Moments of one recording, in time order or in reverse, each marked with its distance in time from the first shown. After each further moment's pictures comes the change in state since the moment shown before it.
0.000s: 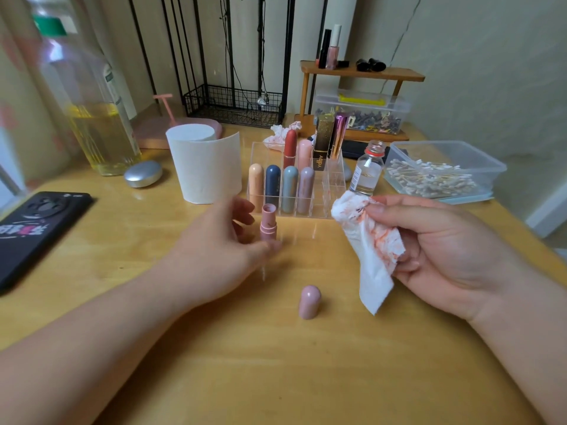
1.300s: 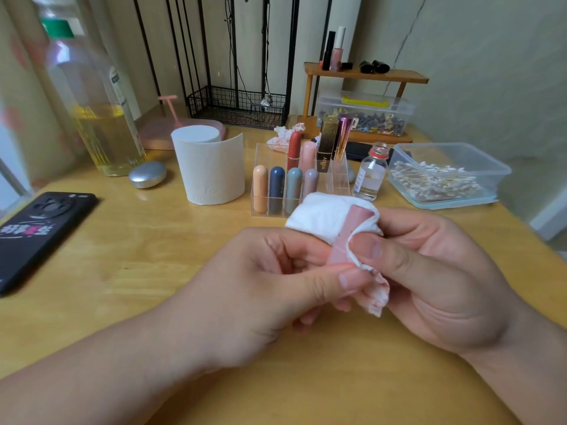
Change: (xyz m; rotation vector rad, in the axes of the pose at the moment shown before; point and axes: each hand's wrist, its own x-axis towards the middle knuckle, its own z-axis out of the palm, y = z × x) left_hand -0.046 0.042 0.007 -0.749 -0.487 0.267; right_hand -0.023 0.015 0.018 -0.027 -0.558 -0.274
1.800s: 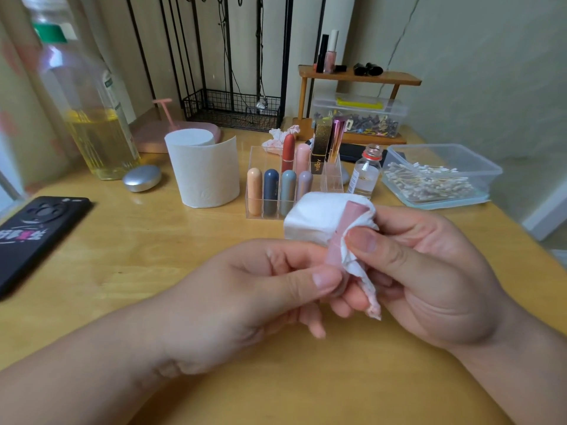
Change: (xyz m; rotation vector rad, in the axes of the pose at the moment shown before) left_hand 0.002 -0.005 -0.006 -0.236 -0.172 -0.118; right_hand -0.001 -0.002 0.001 0.061 0.004 -0.047
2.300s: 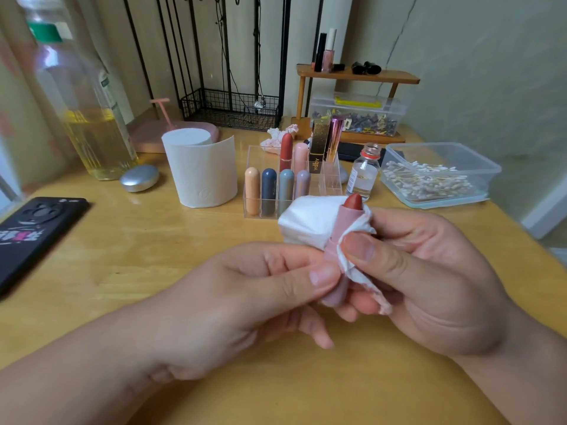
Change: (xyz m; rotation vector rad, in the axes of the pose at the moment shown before) left_hand -0.001 0.002 0.002 -0.089 -0.066 0.006; right_hand -0.004 -0.001 0.004 -0.117 0.009 -0.004
